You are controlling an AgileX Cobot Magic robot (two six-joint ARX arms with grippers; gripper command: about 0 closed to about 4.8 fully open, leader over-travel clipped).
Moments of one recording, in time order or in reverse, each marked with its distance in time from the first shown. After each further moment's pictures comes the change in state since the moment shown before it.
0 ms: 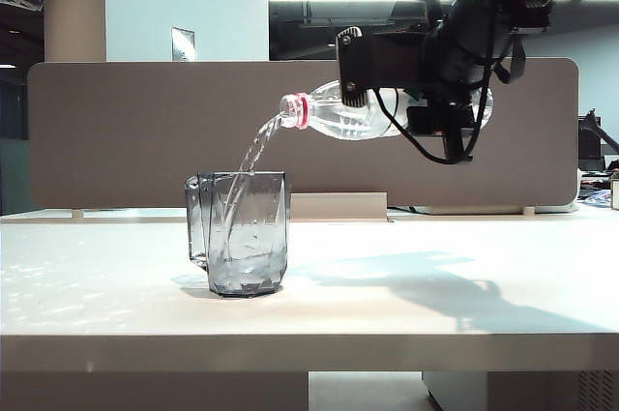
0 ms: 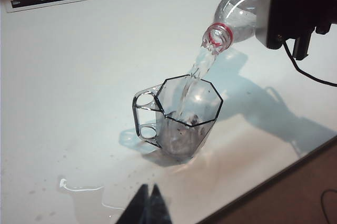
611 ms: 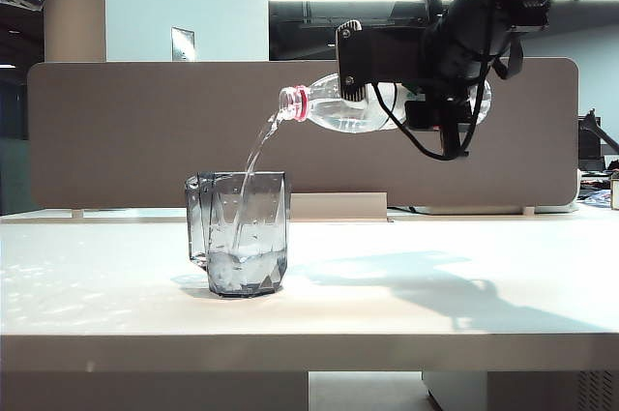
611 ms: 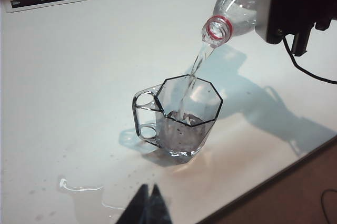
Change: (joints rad) left arm 0.000 0.000 0.000 0.000 0.000 0.000; right arm -0.001 0.000 0.000 0.032 0.003 -0.002
